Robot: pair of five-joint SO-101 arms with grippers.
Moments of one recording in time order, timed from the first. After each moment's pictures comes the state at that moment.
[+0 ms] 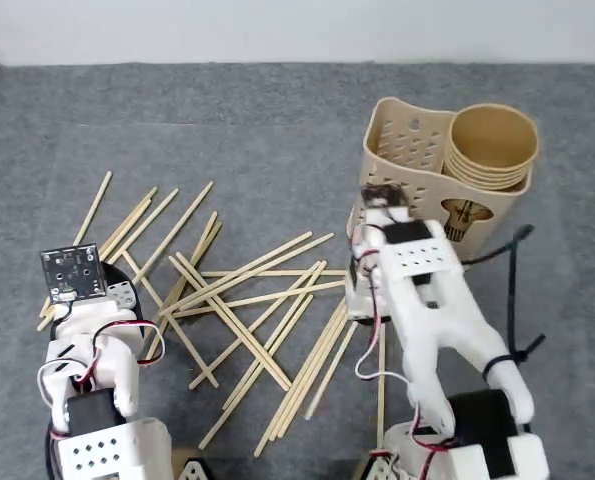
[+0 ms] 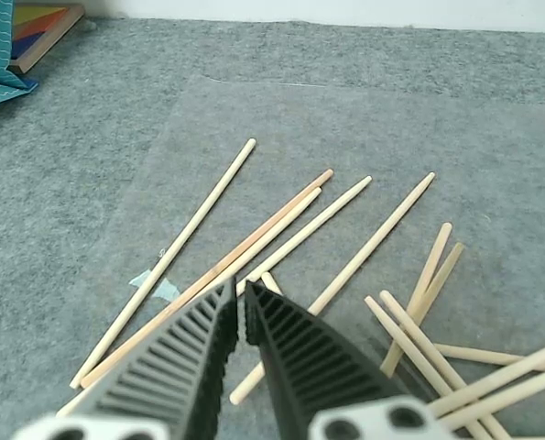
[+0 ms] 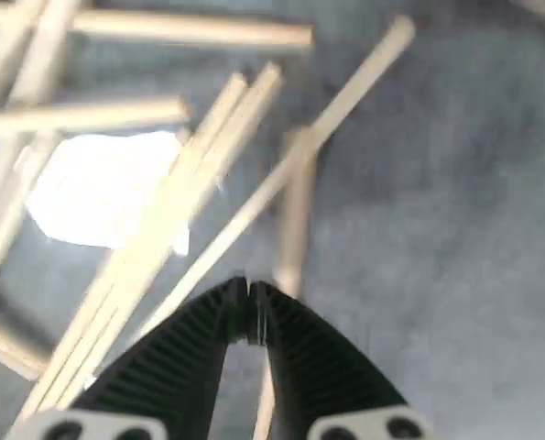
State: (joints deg) left arm -18.4 -85.3 86.5 42.4 2.7; right arm -14.9 -8.6 31.8 76.9 -7.1
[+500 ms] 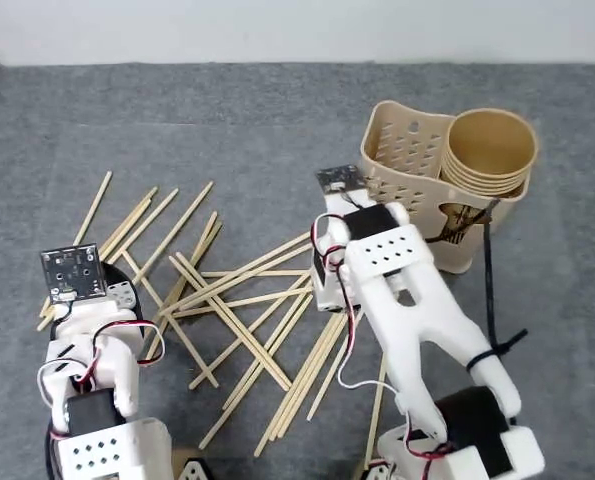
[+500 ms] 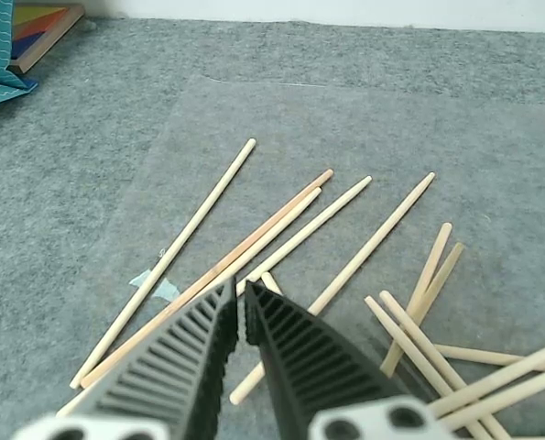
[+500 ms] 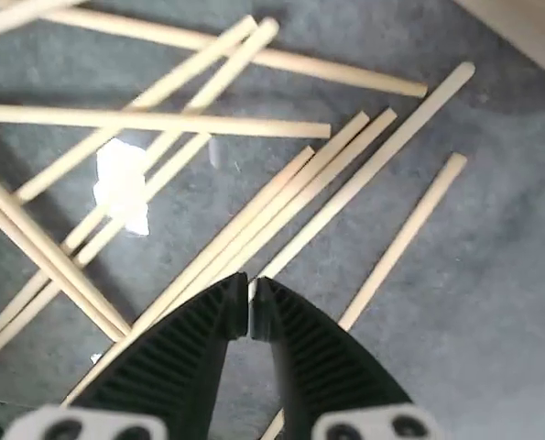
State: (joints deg) left arm -18.4 -85.3 86.5 42.4 2.7; right arm -22.8 -7.9 22.9 83.0 -10.3
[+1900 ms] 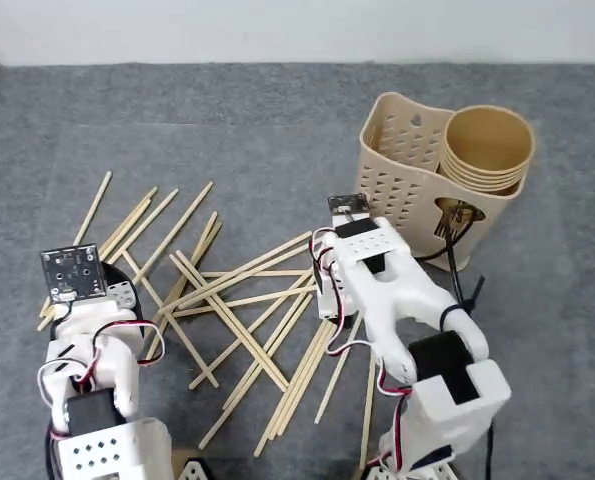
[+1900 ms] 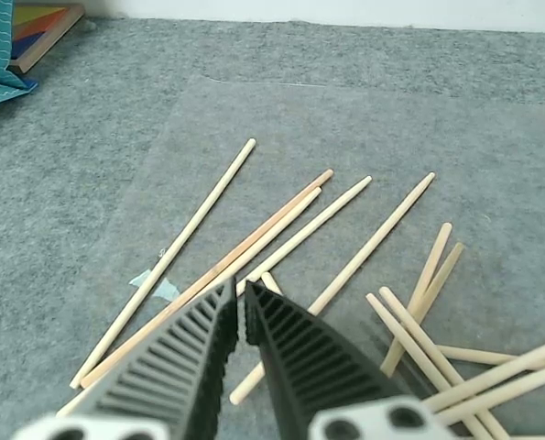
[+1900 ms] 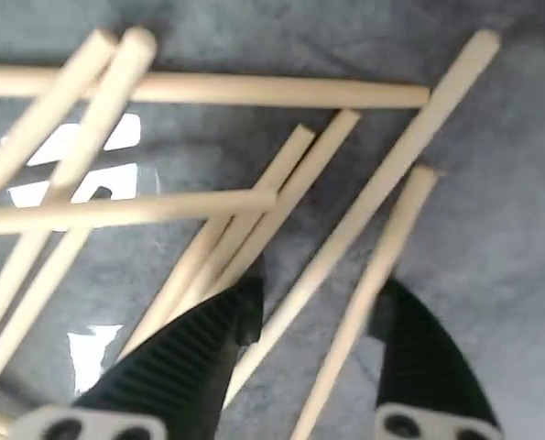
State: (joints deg) left arm -18.4 -85.3 86.5 42.4 2.7; right arm -22.1 11.9 26.4 67.1 -15.9
